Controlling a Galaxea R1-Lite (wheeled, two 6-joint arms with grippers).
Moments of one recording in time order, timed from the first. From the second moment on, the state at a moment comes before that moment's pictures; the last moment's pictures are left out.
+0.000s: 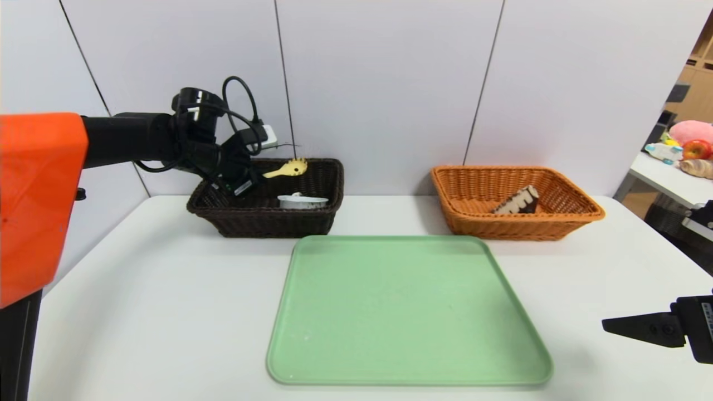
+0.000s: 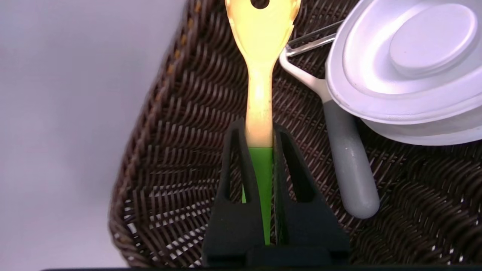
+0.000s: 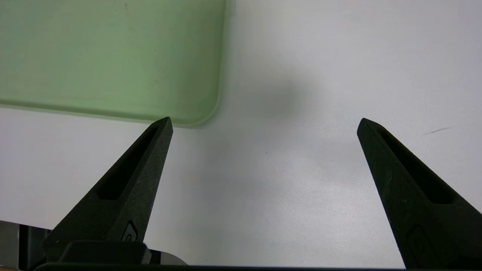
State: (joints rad) left arm -0.11 2.23 -1.97 0.36 -0.32 0.96; right arm 0.15 1.17 -0.88 0.59 0.07 0.11
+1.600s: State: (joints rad) left arm -0.16 1.43 -1.67 0.82 0.05 -0.03; right arm 0.14 0.81 -0.86 0.52 0.08 0.09
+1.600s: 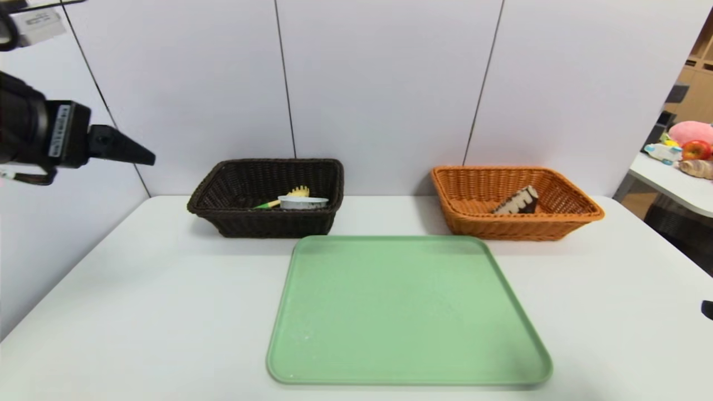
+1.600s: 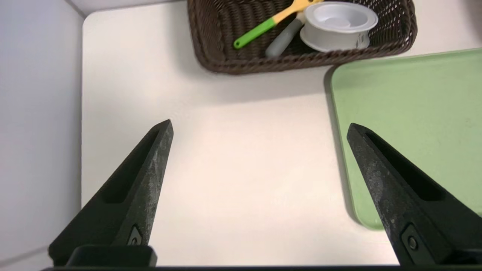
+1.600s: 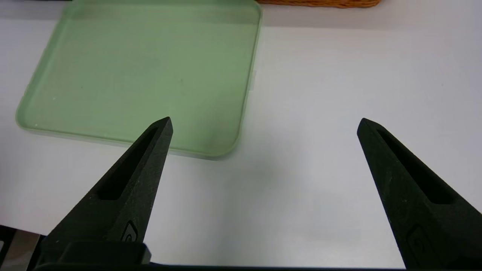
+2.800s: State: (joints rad) left arm -0.06 0.57 -0.87 0.82 0.08 -0.08; right arm 0.01 0.43 -0.82 0.67 0.13 -0.09
